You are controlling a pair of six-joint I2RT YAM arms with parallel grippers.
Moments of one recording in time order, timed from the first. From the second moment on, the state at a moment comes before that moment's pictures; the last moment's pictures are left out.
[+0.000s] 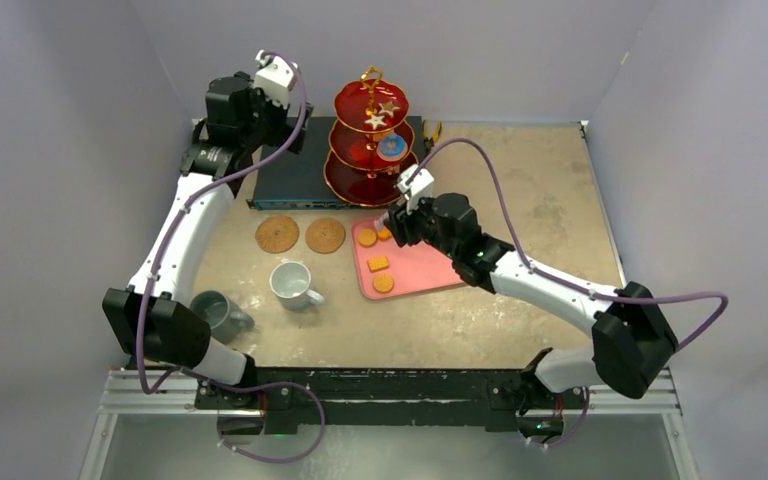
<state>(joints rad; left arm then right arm) -0.19 1.50 1.59 -0.39 0.09 0.26 0.74 1.36 0.90 0.12 0.05 0.00</state>
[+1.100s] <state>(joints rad) -0.17 1.49 1.52 -0.37 0.08 0.22 0.89 1.53 0.72 0.34 0.18 0.09</state>
